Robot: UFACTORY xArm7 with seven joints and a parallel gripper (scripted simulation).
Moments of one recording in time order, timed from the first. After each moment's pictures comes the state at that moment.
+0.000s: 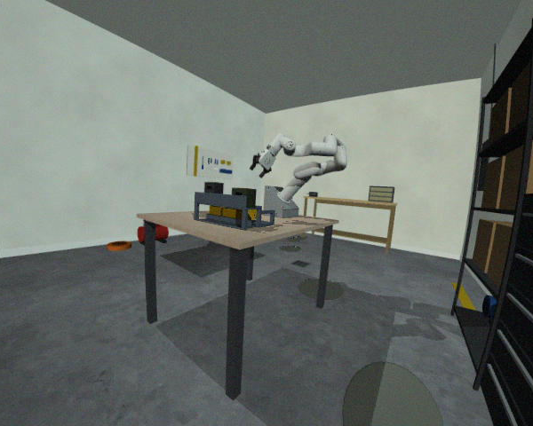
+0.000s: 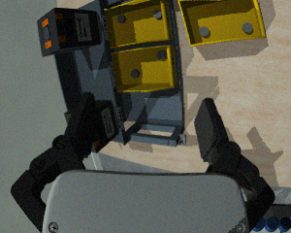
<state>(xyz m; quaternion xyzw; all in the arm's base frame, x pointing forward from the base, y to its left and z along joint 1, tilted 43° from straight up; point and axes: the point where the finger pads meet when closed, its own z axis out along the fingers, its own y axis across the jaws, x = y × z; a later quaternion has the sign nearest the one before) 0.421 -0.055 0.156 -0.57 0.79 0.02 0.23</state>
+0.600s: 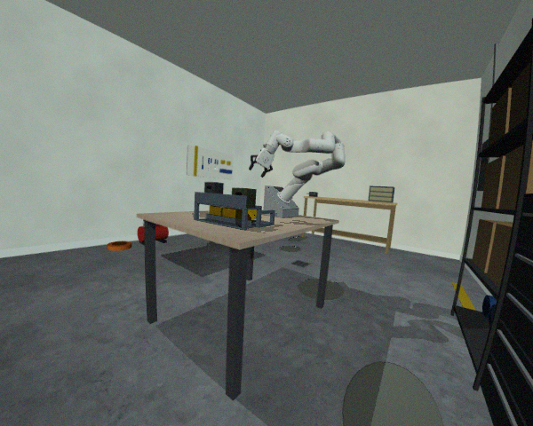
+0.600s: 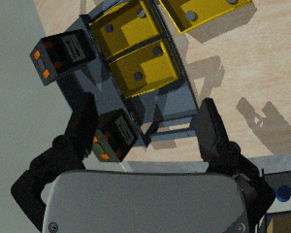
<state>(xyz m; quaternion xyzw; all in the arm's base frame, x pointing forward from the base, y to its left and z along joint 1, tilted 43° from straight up) 0.420 -0.056 0.157 -0.47 0.86 0.10 0.19</state>
